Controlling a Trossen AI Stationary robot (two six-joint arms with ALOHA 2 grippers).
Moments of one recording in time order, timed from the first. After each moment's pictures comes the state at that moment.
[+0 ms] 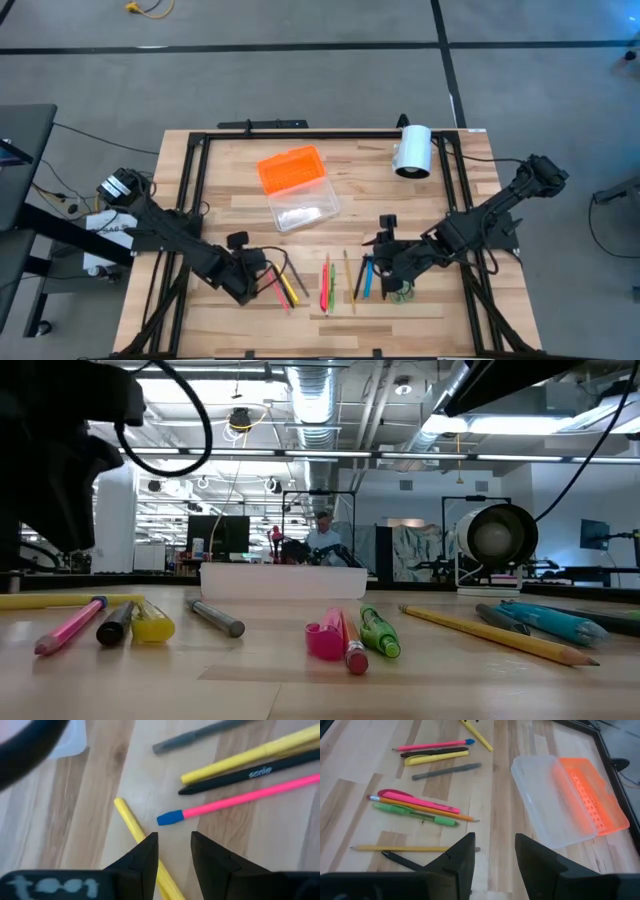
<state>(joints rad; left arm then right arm) -0.65 1.52 0.87 -0.77 -0.38 -0.87 0.55 1.36 0.99 -0.49 0.53 0.10</state>
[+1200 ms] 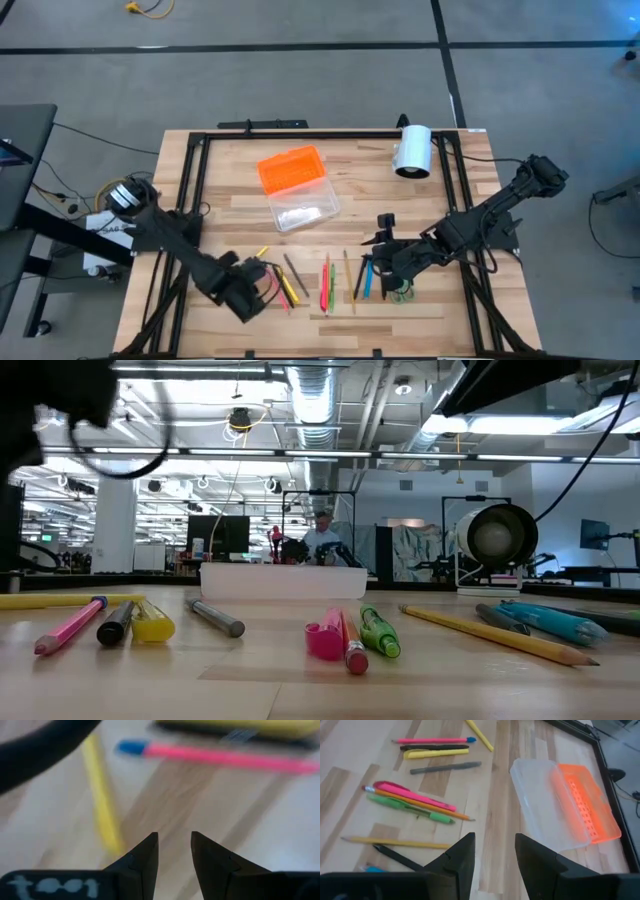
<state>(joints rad) -0.72 1.65 1.04 -0.93 -0.16 -1.36 0.54 1.36 0.99 -0.49 0.52 0.01</state>
